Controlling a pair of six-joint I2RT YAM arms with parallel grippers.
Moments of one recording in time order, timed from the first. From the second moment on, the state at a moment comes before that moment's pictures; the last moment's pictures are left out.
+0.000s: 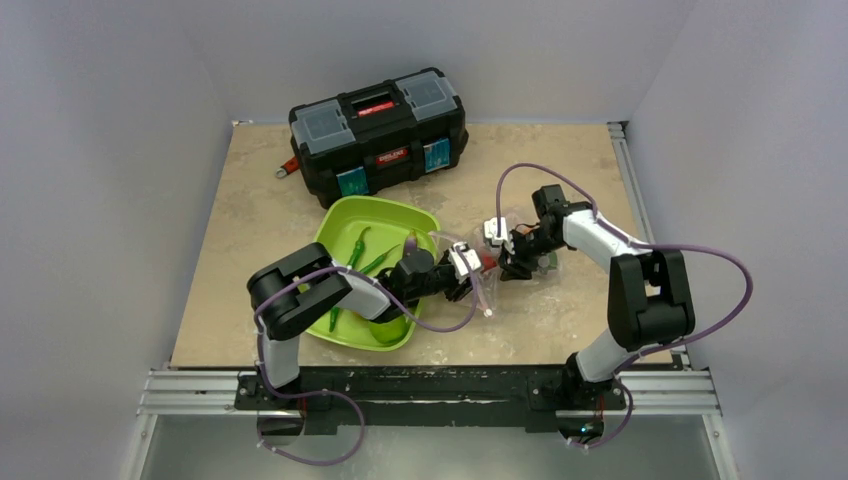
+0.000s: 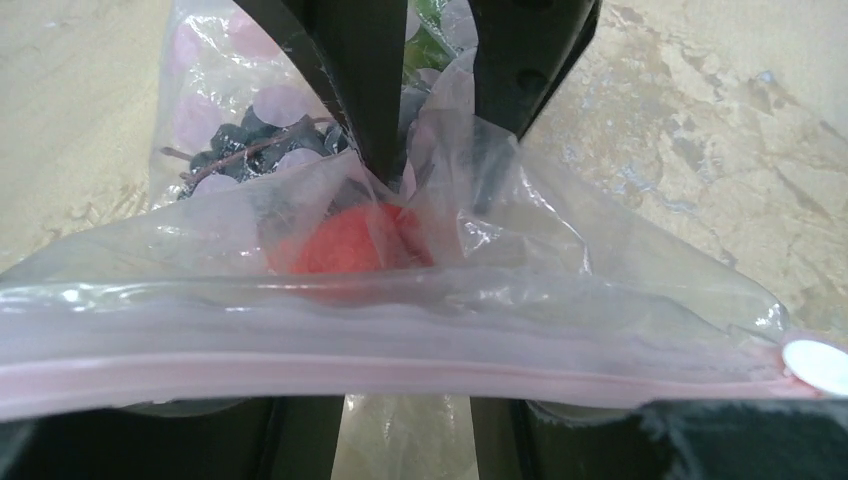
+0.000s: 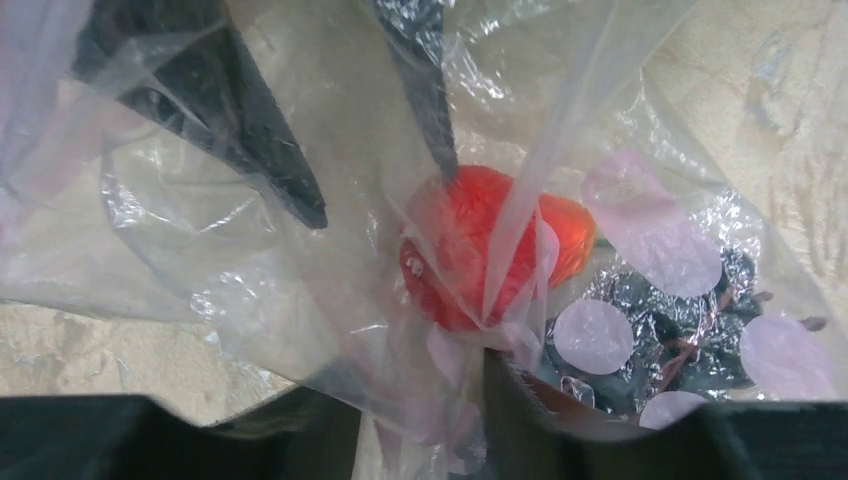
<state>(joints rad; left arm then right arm) -0.95 1.89 0.72 0.94 0.19 0.14 0.18 1.60 0.97 -0.77 -0.71 -1.33</state>
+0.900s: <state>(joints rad) -0.95 1.94 0.90 0.76 0.13 0.25 0.22 1.80 1.13 -0.93 -0.75 -1.34</state>
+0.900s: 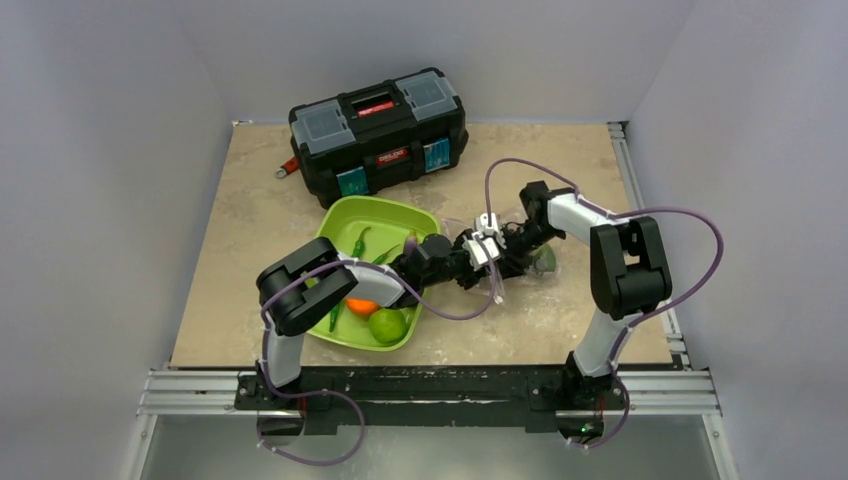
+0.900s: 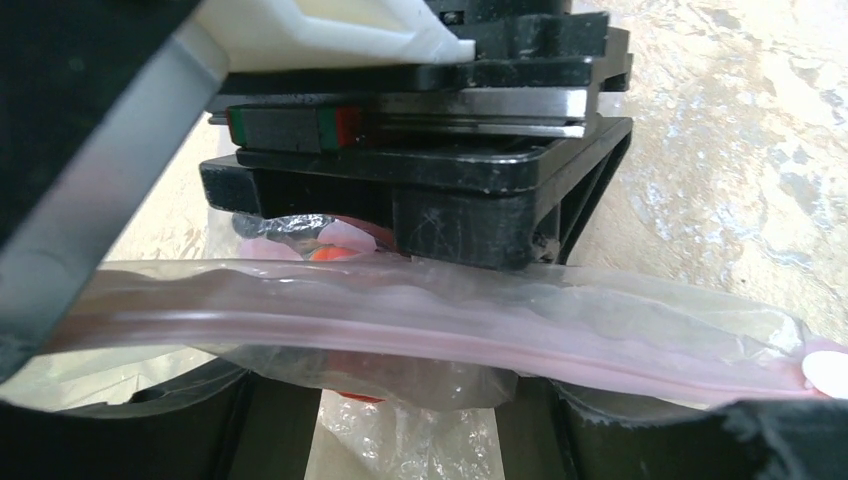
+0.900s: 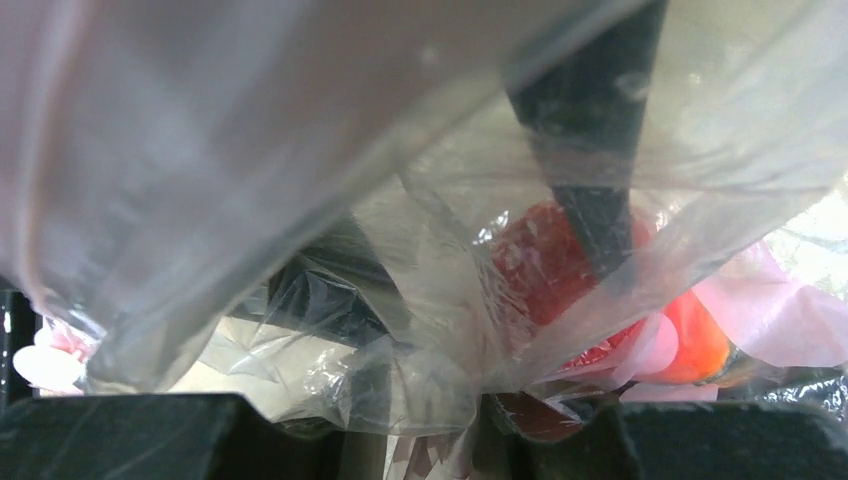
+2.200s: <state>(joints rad) -0.94 1.90 0.80 0.73 0.21 0.21 0.22 1.74 1.17 -0.78 -0.62 -1.34</state>
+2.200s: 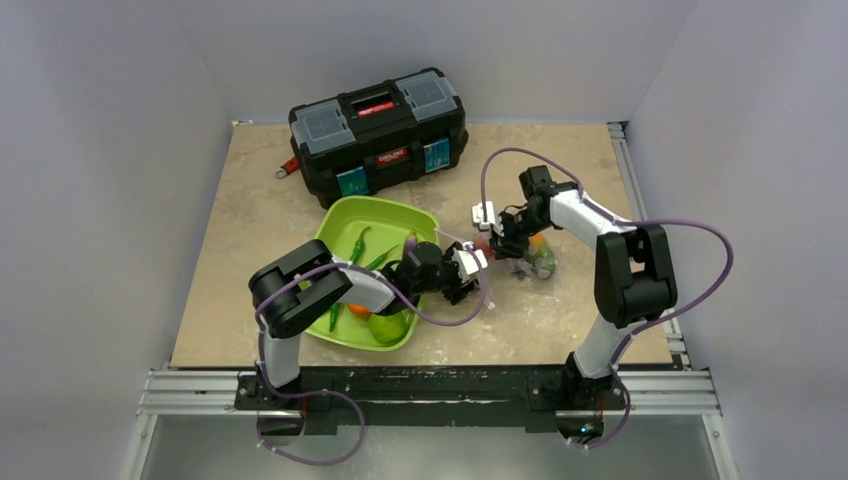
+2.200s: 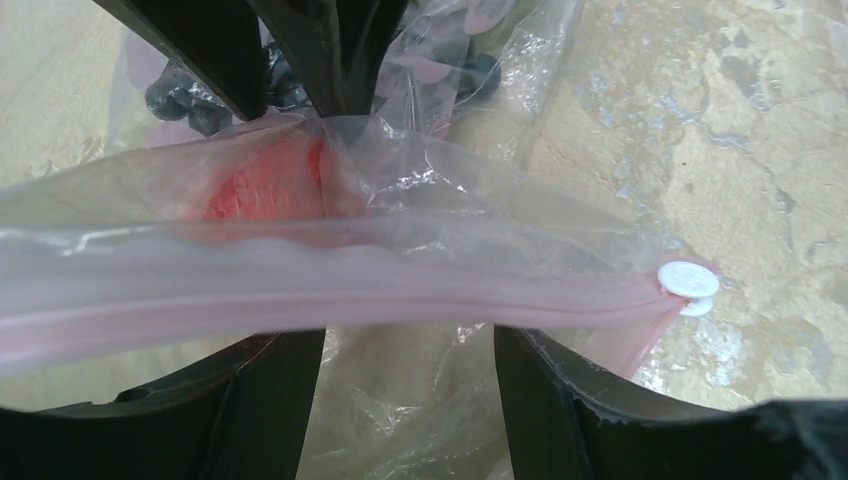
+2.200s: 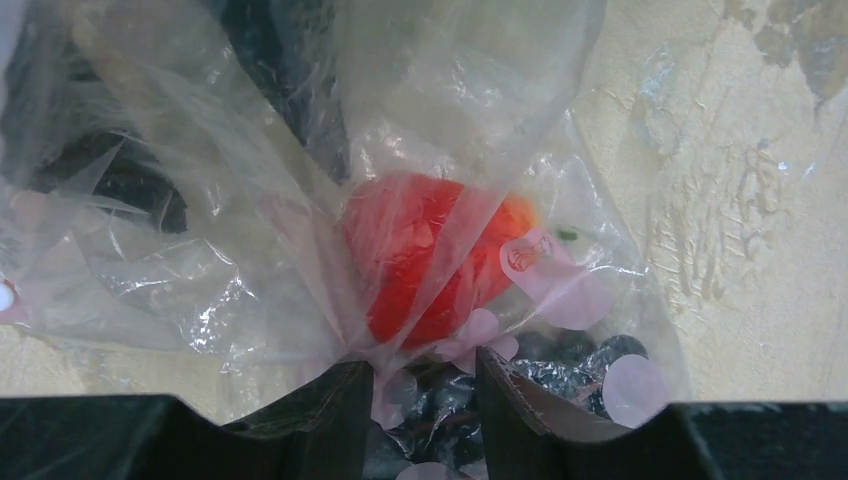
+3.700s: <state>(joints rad) -0.92 1.95 0.67 1.11 0.22 0.21 0.17 1.80 1.30 -1.15 -0.84 -1.70</state>
